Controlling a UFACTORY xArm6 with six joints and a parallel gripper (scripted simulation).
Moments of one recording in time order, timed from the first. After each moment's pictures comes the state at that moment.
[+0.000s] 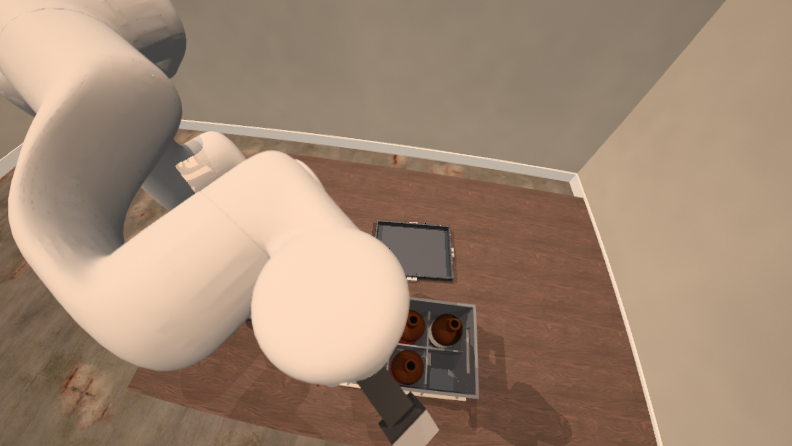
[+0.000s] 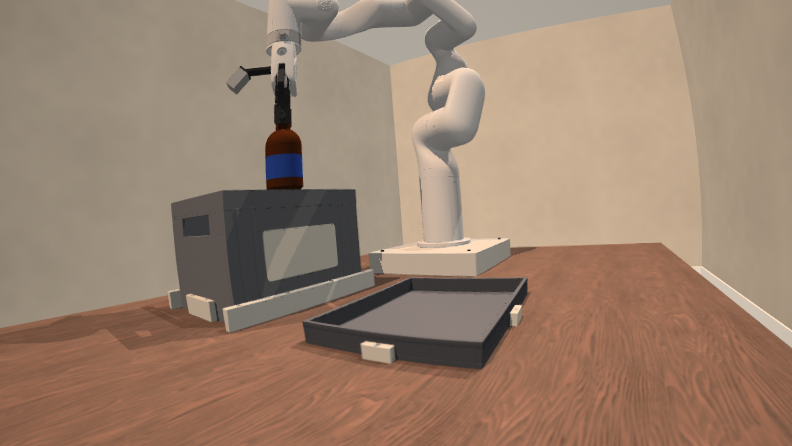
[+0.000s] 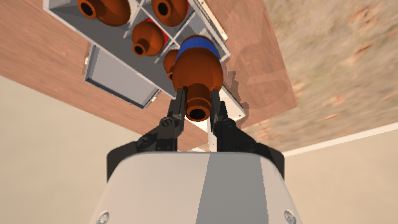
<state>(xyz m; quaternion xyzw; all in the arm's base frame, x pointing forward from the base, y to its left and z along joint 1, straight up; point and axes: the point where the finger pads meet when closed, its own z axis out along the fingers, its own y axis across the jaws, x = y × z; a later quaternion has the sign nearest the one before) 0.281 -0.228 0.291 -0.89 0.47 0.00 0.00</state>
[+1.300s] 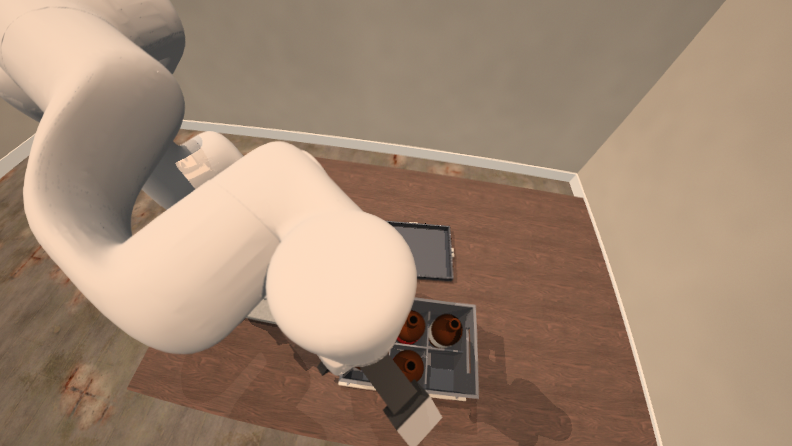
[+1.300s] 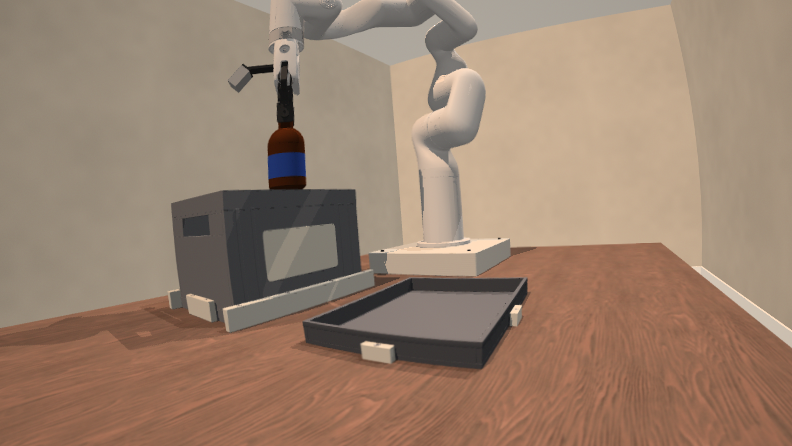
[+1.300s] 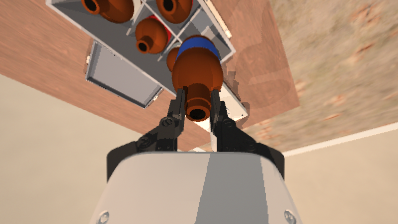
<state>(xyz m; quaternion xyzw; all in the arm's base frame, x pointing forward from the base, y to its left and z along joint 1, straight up) 0.286 -0.217 0.291 -0.89 0.47 0.00 0.00</state>
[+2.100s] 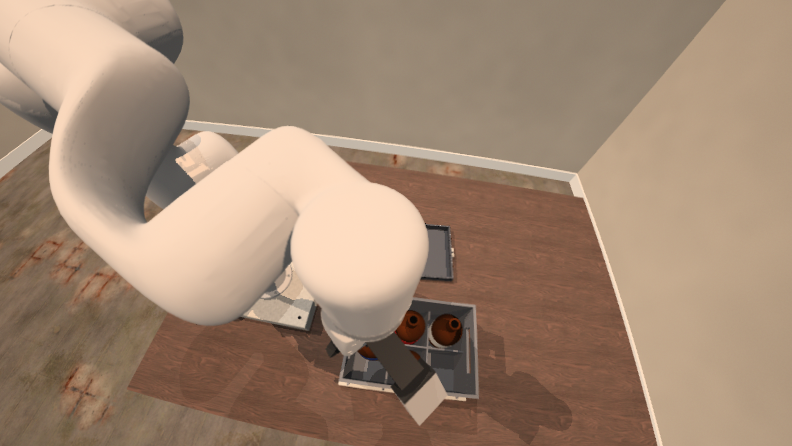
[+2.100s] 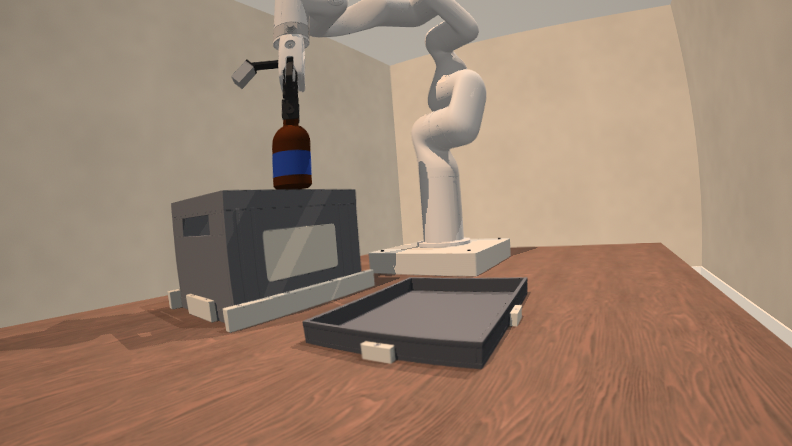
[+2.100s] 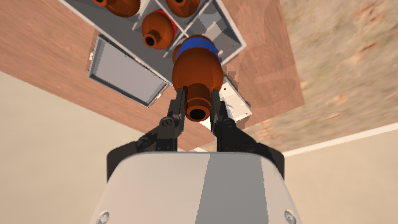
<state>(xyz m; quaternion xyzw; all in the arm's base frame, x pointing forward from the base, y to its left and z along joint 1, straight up) 0.295 -0.198 0.291 -0.89 0.47 0.00 0.00</state>
